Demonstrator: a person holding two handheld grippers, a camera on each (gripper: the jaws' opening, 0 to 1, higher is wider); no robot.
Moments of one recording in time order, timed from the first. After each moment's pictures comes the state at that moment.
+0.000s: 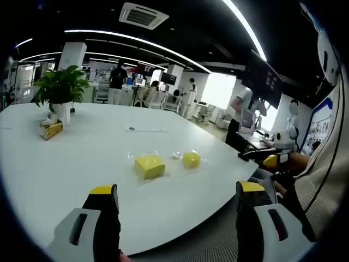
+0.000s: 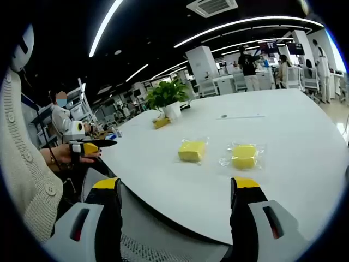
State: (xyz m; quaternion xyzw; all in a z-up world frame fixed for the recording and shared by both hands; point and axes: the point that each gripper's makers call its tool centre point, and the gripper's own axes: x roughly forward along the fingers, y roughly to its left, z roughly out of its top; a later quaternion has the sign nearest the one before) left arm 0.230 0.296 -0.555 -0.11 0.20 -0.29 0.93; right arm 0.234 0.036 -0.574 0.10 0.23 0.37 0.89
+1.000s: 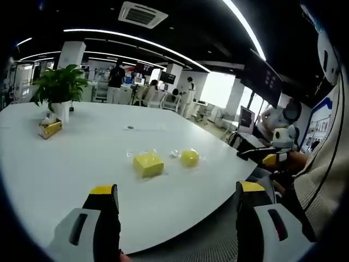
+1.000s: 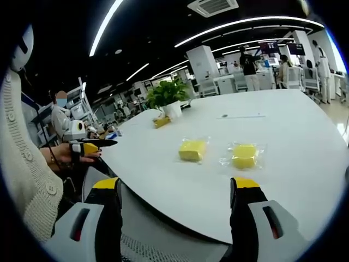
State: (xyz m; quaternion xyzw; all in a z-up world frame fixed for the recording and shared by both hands) left arm 0.227 0.293 -0.556 -0.10 0.20 -0.30 0.93; right arm 0.230 0.039 -0.571 0.09 0.23 0.38 0.89
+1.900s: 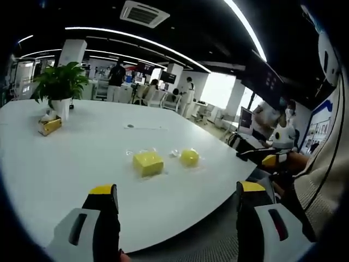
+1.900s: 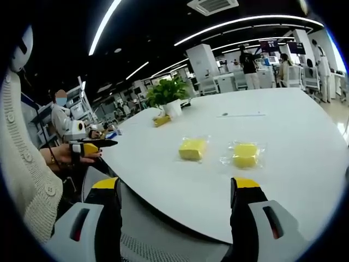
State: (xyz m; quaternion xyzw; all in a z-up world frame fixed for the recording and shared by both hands) left arm 0.226 0.292 -0.561 -0.11 0.21 -0.30 0.92; right arm 0.231 0.038 -0.574 0.09 0.23 0.38 0.89
